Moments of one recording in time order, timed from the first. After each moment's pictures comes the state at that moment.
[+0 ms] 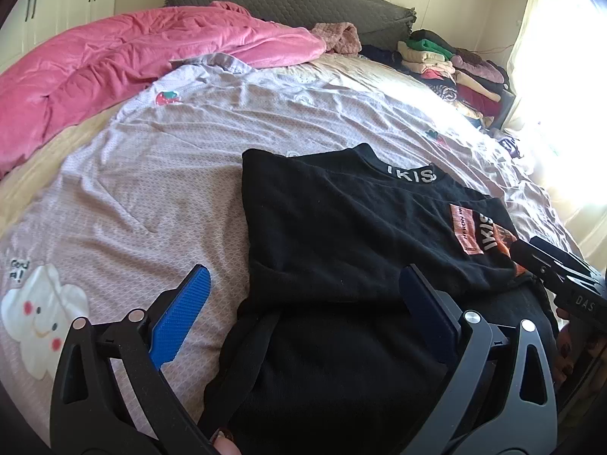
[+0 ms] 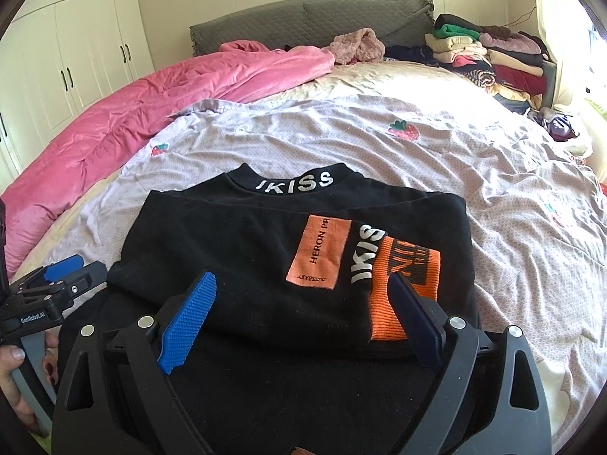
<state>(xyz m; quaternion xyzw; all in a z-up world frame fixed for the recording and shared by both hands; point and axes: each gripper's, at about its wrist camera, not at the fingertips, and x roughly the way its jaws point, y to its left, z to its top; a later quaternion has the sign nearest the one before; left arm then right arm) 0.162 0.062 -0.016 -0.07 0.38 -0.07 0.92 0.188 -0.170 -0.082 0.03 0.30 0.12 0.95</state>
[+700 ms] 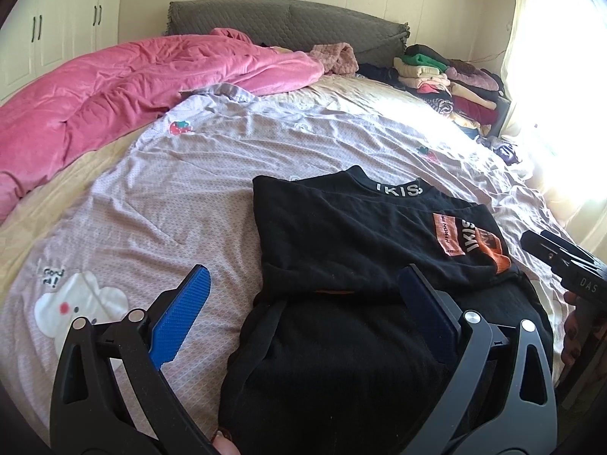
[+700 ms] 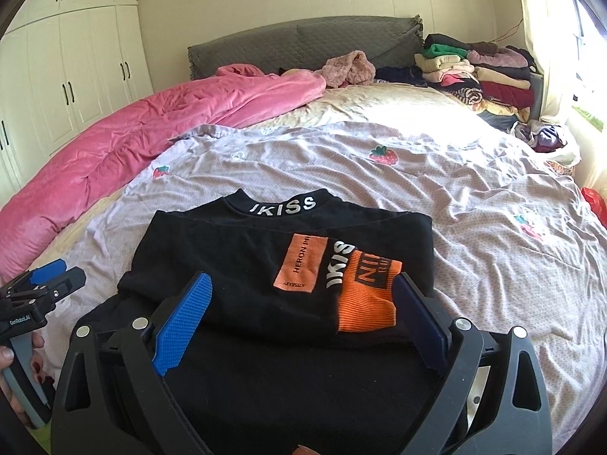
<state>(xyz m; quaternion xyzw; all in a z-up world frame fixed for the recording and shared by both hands) 0.125 0.063 0.015 -0.05 0.34 -0.06 0.94 0.152 -0.191 -0.060 0.04 0.25 0.11 0.96</state>
